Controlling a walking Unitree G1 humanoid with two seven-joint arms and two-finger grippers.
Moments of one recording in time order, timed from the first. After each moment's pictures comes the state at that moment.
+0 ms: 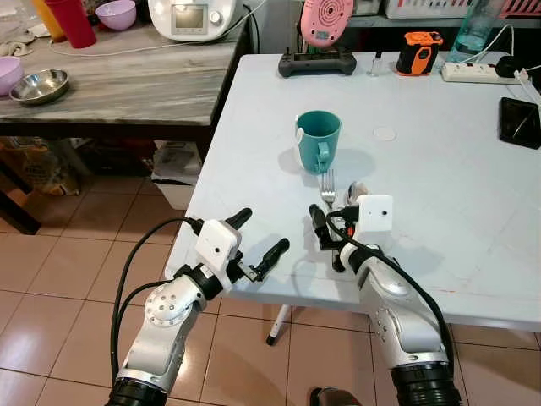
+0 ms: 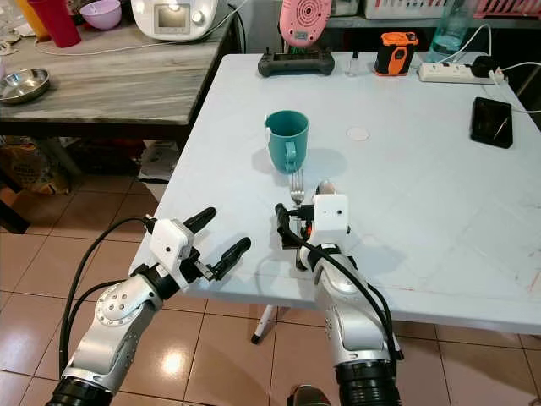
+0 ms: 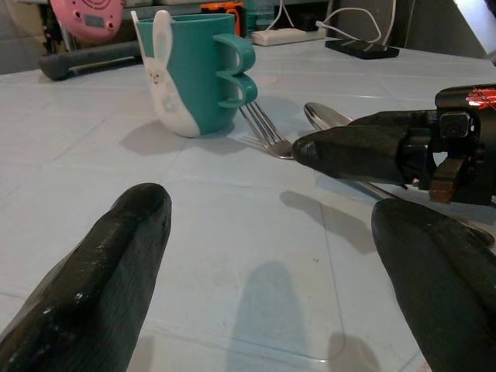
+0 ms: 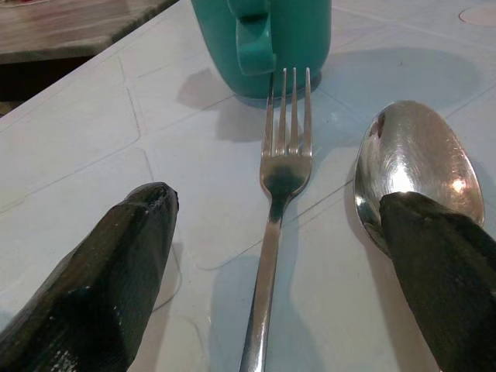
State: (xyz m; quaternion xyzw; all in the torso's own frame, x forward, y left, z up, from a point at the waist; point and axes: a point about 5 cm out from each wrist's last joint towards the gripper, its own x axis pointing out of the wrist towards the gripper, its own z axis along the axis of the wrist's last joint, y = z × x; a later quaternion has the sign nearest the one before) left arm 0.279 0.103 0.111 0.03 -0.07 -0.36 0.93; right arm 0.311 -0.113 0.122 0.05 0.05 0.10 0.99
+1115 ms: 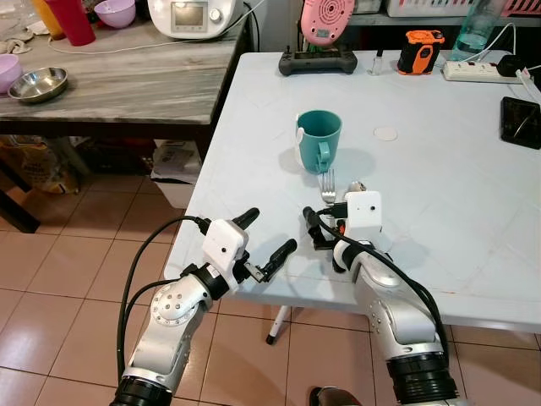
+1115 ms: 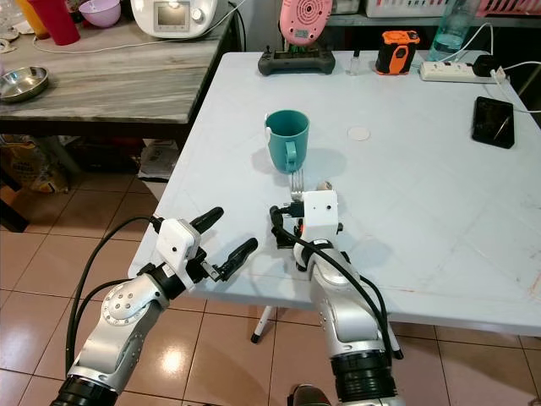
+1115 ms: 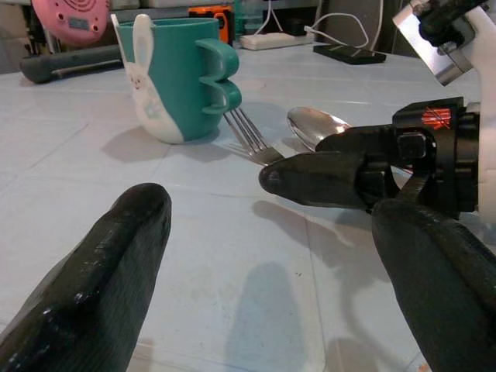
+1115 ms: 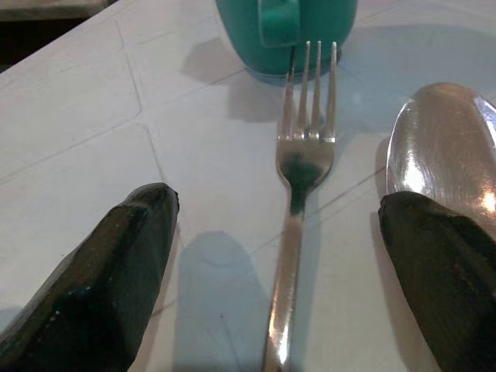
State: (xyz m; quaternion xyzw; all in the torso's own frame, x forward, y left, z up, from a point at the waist) left arm 0.278 0.094 0.113 0.02 -0.07 -0.38 0.92; right arm 0.315 -0.110 0.122 0.03 0.09 0.09 0.99
